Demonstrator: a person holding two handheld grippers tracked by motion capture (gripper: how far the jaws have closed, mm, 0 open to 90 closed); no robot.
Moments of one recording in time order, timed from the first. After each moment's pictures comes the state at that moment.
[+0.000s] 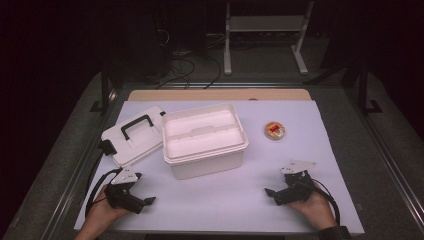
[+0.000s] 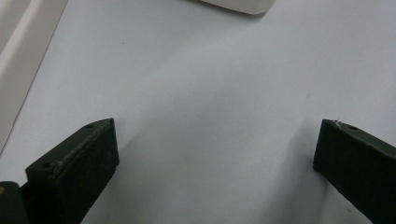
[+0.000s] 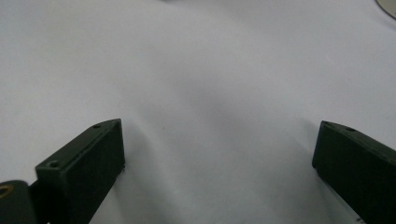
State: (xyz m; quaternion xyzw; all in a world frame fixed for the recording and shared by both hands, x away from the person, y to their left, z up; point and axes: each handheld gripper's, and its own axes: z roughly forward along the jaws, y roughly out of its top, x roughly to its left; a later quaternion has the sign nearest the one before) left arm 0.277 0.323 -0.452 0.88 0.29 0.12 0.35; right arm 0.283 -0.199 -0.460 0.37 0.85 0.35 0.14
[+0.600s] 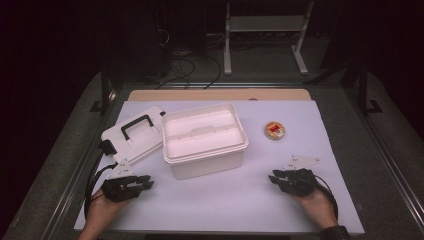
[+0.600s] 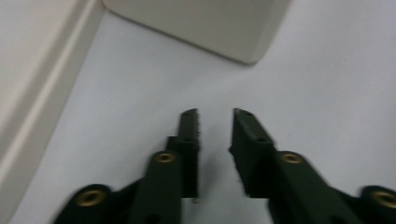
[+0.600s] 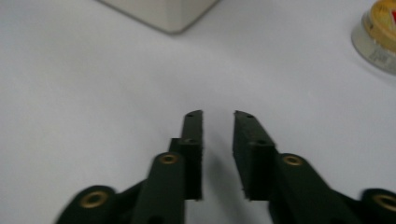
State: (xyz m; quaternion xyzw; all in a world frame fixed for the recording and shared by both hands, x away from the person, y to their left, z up) left arm 0.279 0.321 -0.424 0.86 0.32 0.12 0.39; right arm 0.285 -0.199 -0.437 0.35 0.85 0.37 0.15
